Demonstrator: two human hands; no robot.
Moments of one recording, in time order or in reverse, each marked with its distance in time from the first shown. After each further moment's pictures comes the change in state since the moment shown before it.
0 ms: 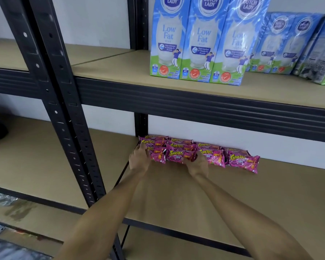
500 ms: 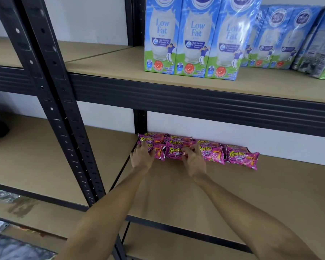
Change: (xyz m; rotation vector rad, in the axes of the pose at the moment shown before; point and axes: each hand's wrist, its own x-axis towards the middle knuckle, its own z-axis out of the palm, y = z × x) left_hand -0.009 0.013 0.004 0.014 -0.045 -0.073; right_hand -0.004 0.002 0.001 -0.360 0.008 -0.443
